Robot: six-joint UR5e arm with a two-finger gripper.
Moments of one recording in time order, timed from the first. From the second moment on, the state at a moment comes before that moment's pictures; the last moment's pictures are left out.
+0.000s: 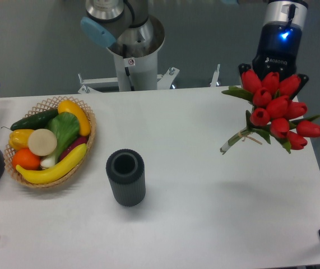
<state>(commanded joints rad) 2.99 -1.66 -1.74 -0.81 0.64 0.96</state>
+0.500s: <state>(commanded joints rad) 2.99 -1.64 -1.74 -0.81 0.68 0.96</state>
